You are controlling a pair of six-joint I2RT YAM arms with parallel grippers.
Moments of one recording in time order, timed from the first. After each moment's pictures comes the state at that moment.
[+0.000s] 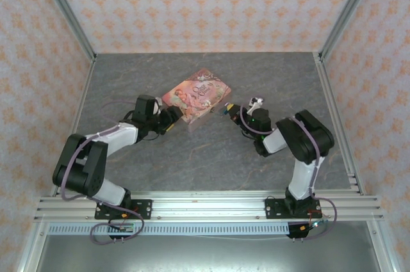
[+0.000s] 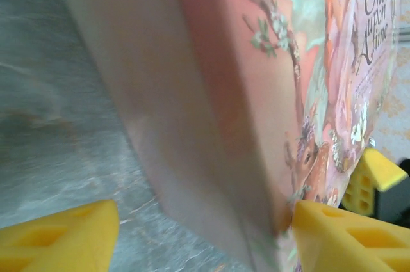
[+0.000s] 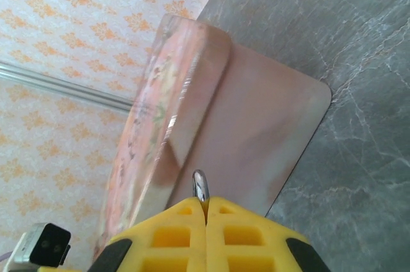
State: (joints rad) left arm -0.21 1.47 0.68 0.00 0.41 -0.95; right arm 0.42 1.81 0.50 1.11 -0.20 1.05
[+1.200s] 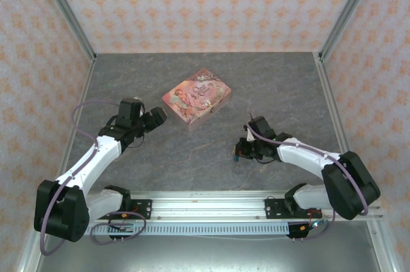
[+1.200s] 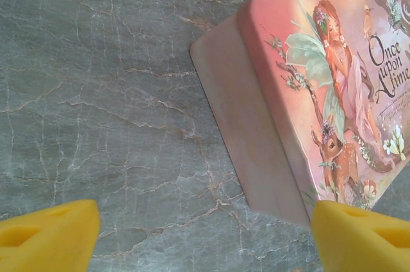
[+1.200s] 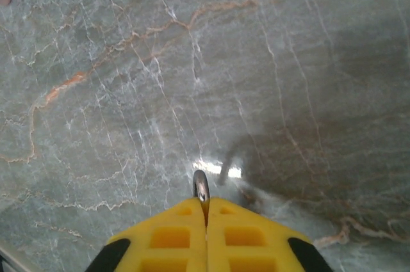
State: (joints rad) left arm -0.18 1.12 0.68 -0.37 0.10 -0.76; right arm 0.54 1.29 0.55 -0.31 -0.32 0.67
